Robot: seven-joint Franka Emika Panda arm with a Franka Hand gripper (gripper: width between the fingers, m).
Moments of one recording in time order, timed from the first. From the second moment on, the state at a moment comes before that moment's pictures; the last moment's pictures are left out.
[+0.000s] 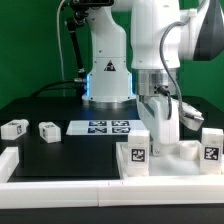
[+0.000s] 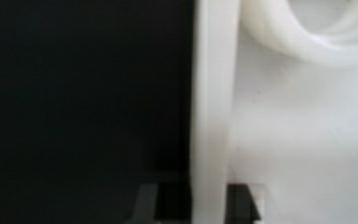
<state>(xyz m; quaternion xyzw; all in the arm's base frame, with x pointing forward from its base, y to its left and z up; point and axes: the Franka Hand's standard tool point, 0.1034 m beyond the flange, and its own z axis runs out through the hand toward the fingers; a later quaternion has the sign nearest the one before) 0.492 0.062 0.006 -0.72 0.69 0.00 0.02</state>
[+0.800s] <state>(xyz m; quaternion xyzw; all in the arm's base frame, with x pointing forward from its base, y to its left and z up) 0.475 0.017 0.009 -0.77 0.64 -0.04 0.03</state>
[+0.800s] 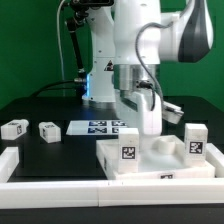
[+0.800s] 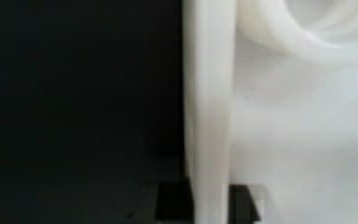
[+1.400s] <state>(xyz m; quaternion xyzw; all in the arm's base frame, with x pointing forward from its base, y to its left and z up) 0.472 -0.018 0.007 -0.87 0.48 -0.06 0.02</state>
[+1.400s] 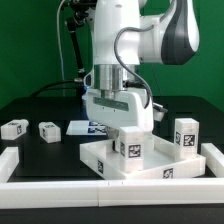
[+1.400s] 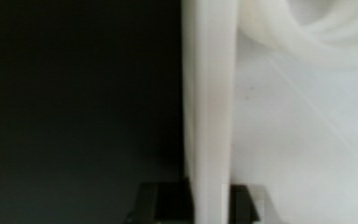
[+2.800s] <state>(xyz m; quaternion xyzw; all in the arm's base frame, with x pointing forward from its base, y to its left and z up) 0.517 -0.047 0.020 -0.98 -0.20 -0.08 -0.04</state>
